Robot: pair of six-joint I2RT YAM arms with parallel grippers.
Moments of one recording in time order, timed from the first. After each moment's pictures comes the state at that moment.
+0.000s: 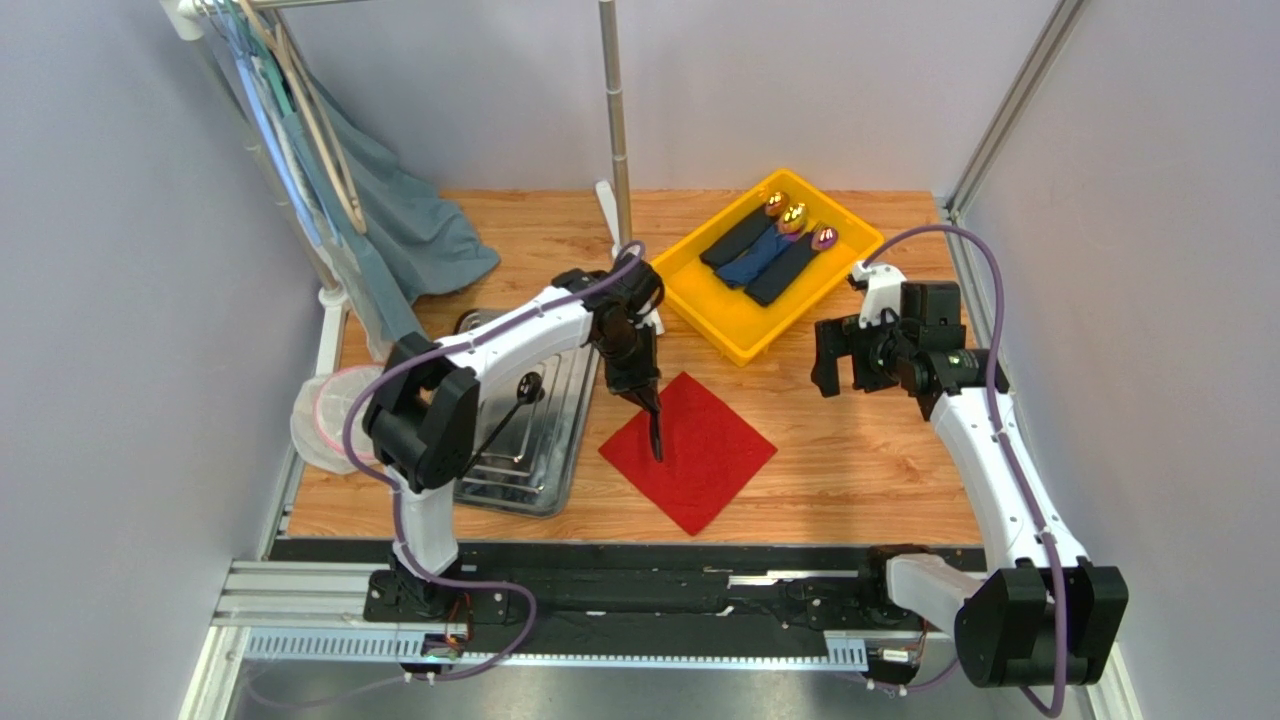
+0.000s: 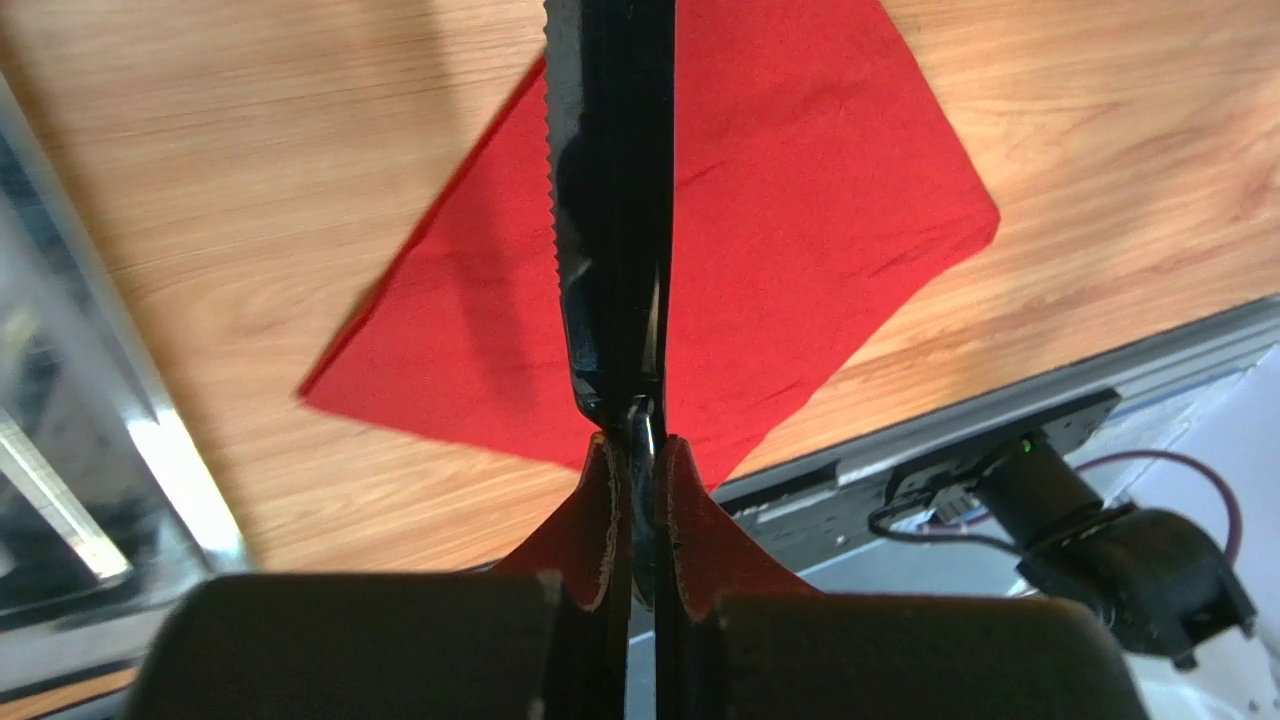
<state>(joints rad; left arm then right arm) -0.66 1.87 1.51 -0.89 0.27 -0.72 0.04 1.11 0.96 -0.68 -0.24 -0.14</state>
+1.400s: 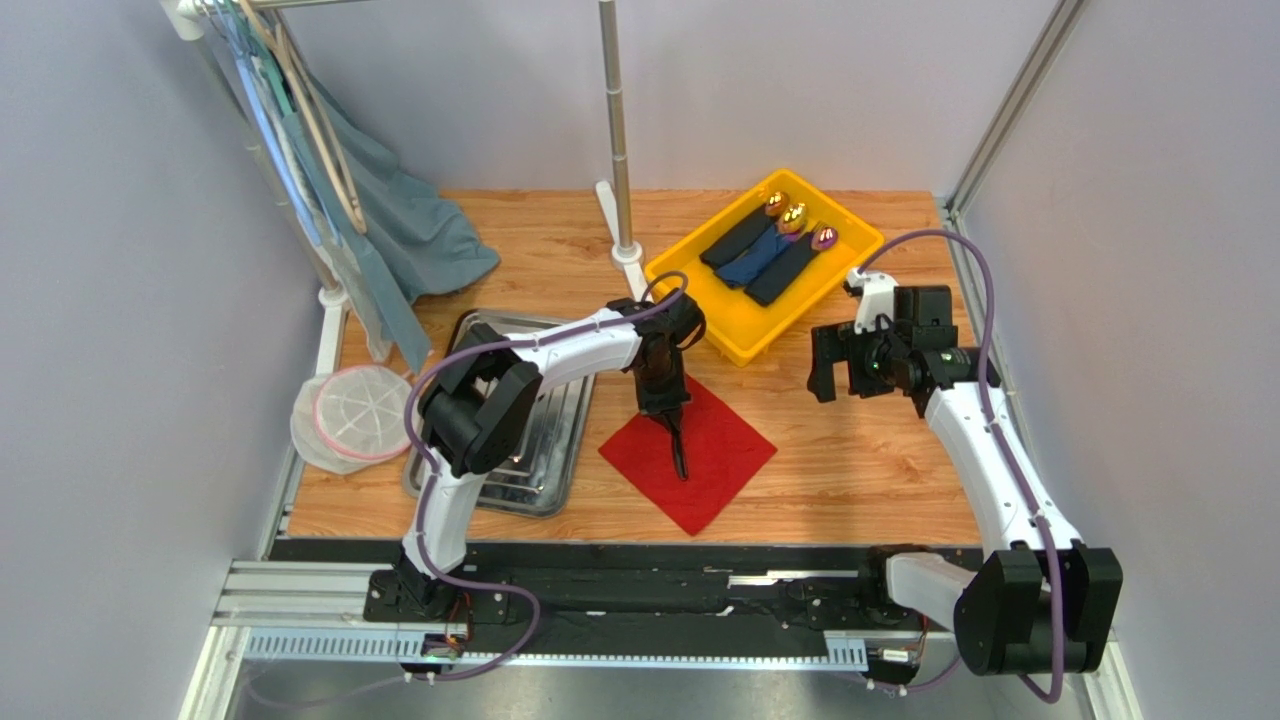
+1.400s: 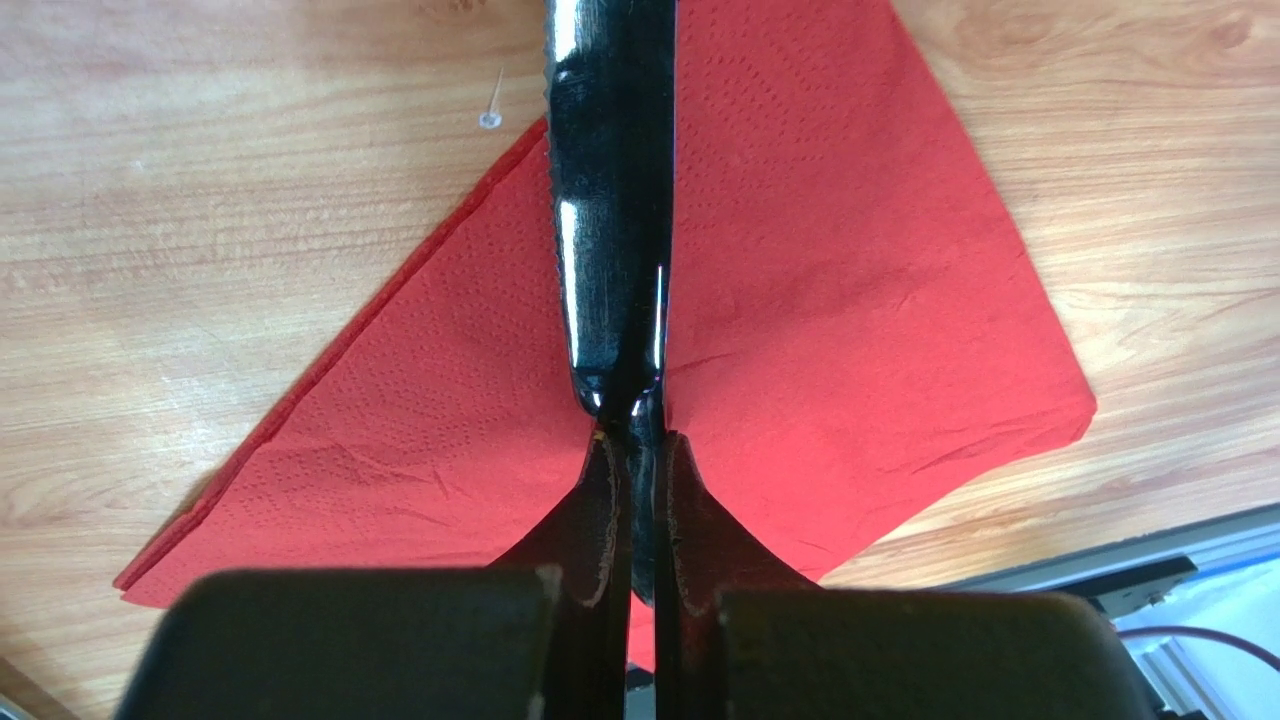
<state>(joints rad) -0.79 2.09 1.54 -0.77 0.14 -0.88 0.03 1.14 0.93 -0.67 -0.25 -0.12</state>
